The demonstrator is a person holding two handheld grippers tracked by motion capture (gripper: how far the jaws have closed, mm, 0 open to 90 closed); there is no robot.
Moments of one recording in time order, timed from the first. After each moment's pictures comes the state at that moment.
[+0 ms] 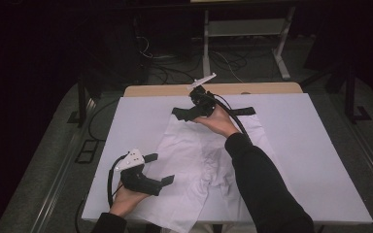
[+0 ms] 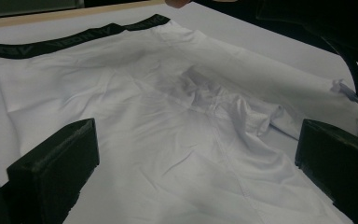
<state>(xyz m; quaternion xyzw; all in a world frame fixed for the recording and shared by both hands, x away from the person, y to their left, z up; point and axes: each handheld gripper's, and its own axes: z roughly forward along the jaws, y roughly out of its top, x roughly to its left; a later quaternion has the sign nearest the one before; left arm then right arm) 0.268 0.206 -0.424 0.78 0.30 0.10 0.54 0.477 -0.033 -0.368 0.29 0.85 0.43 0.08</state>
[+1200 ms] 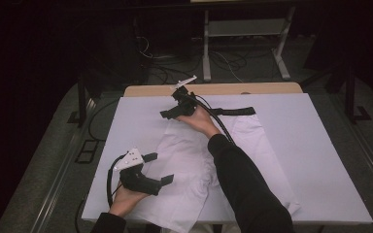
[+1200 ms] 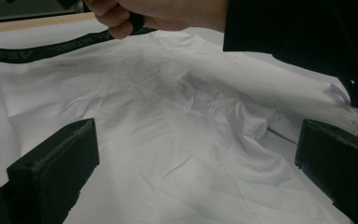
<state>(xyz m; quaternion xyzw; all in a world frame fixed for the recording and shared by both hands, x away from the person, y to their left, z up) 0.268 0.208 -0.423 0.77 0.30 0.10 0.55 0.508 0.022 -0.397 0.31 0.84 0.43 0.08</state>
